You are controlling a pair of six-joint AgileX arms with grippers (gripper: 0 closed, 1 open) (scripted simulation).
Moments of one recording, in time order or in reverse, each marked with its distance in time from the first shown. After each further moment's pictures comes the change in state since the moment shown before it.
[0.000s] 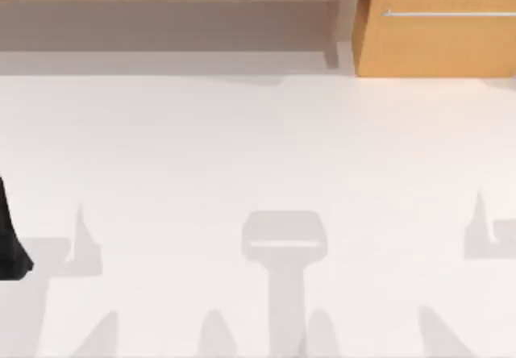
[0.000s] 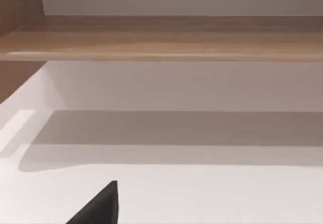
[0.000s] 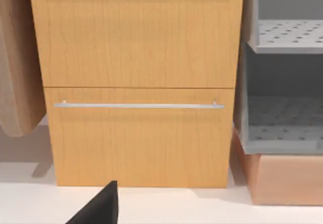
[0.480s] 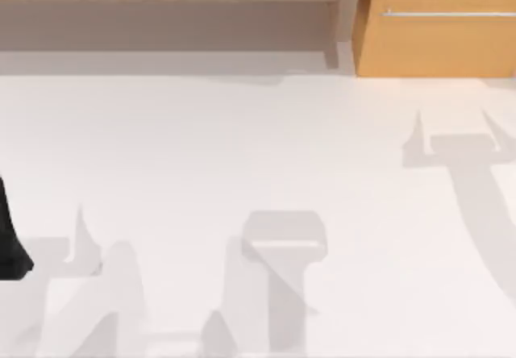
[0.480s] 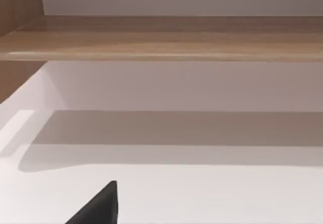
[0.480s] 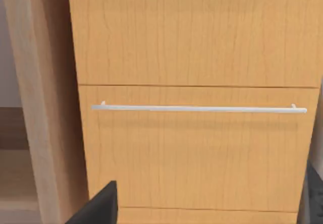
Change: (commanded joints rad) left arm 0.000 0.000 0.000 0.000 0.000 0.000; right arm 0.246 0.656 0.500 0.160 0.222 0.014
